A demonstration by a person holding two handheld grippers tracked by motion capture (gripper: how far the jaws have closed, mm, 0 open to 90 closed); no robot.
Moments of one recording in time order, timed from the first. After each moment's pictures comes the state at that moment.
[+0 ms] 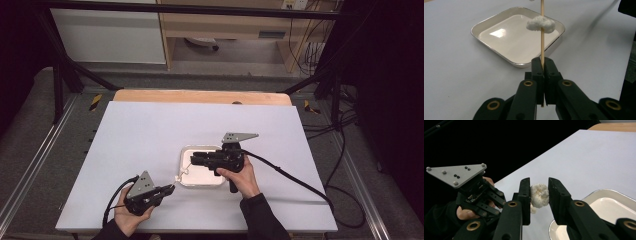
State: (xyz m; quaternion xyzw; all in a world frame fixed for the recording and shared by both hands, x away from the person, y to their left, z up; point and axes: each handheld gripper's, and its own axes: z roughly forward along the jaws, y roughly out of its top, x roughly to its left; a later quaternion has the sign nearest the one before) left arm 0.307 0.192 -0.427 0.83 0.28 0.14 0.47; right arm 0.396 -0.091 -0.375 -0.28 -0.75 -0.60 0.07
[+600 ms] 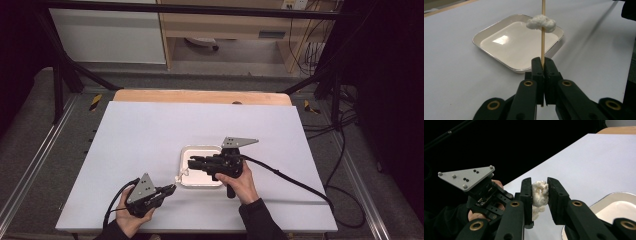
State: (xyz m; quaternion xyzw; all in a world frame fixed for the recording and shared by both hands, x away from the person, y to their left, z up) left arm 0.301 0.189 -0.427 0.81 0.26 0.17 0.50; right arm 0.382 -0.085 -0.379 -0.27 -0.73 -0.62 0.08
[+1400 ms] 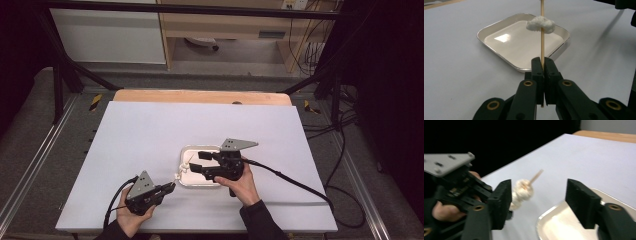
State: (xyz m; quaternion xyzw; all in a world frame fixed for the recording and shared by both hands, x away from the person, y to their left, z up) left arm 0.307 0.192 -0.431 0.81 0.30 0.15 0.49; right arm 0.380 -0.089 -0.381 -0.28 -0.76 -0.58 -0.02
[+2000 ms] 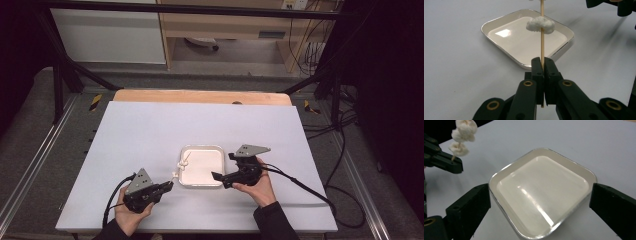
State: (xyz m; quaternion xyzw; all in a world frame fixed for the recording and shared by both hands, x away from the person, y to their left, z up) left arm 0.312 0.195 -0.428 0.80 0.33 0.14 0.48; right arm 0.383 -0.140 -0.411 -0.33 -0.81 -0.48 -0.09
